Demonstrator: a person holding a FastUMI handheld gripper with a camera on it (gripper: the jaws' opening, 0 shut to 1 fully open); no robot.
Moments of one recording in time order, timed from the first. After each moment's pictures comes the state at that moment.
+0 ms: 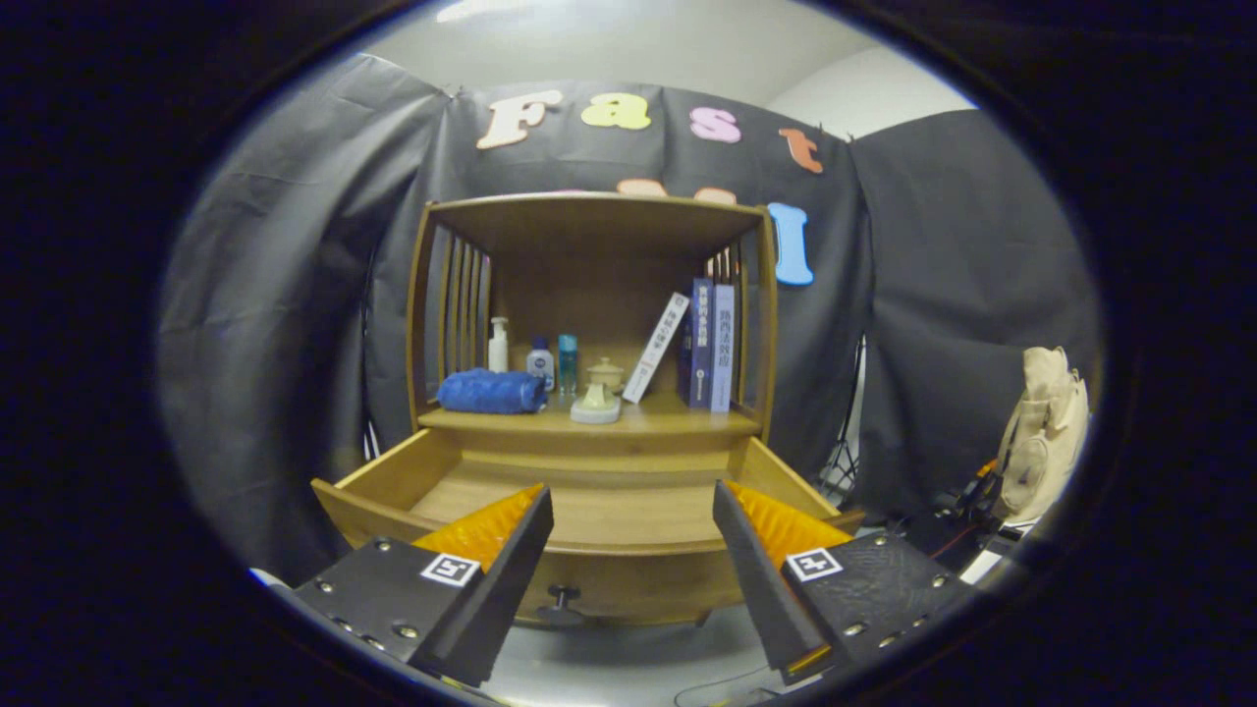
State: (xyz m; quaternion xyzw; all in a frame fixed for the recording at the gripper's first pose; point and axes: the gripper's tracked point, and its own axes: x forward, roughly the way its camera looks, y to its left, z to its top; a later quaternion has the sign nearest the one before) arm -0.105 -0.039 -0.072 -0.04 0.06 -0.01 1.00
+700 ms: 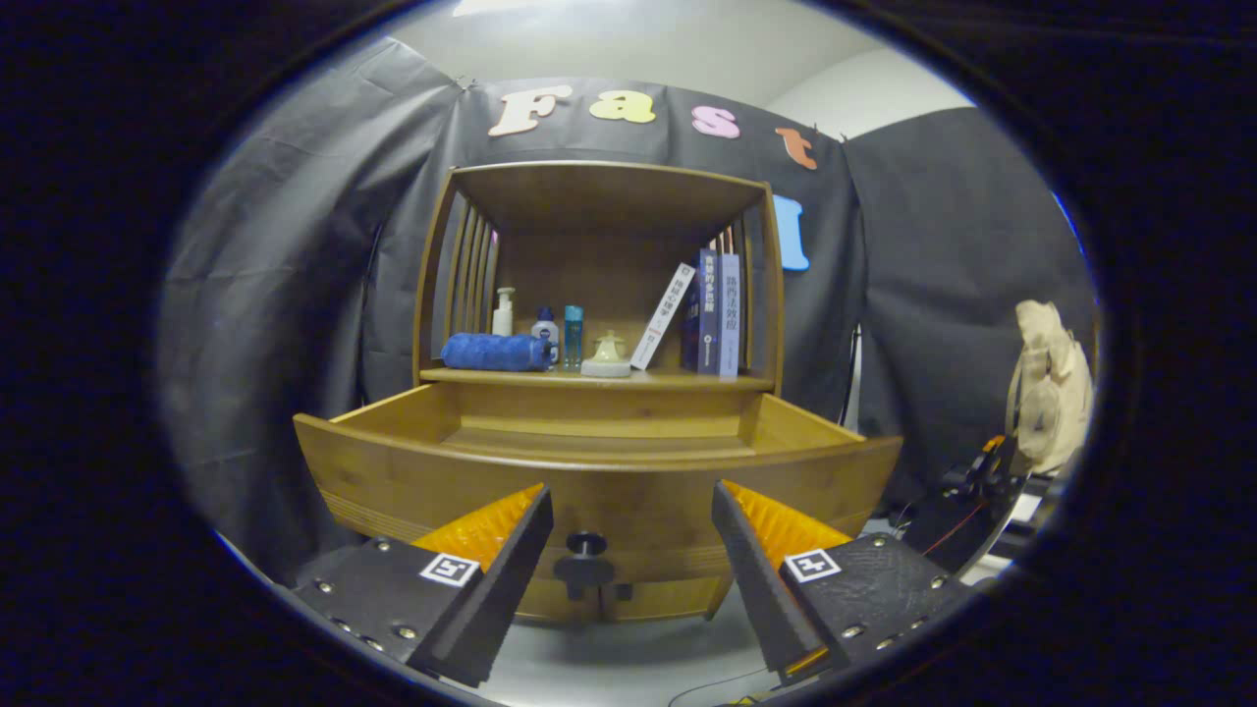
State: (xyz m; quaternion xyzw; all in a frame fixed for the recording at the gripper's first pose) arm -0.120 -0.026 -0.178 -0.02 0.08 -0.02 1.00
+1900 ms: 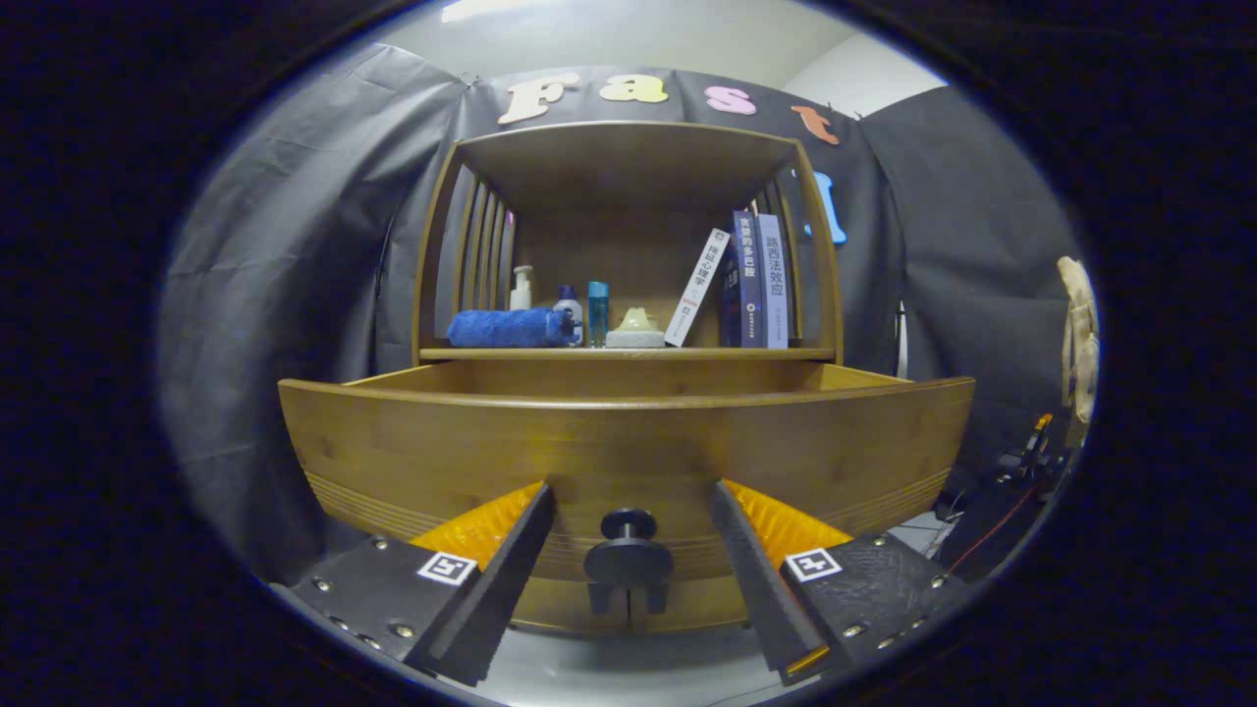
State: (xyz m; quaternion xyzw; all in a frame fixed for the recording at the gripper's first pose) arm -0.033 -0.003 -0.226 -0.01 0.08 0.03 1.00
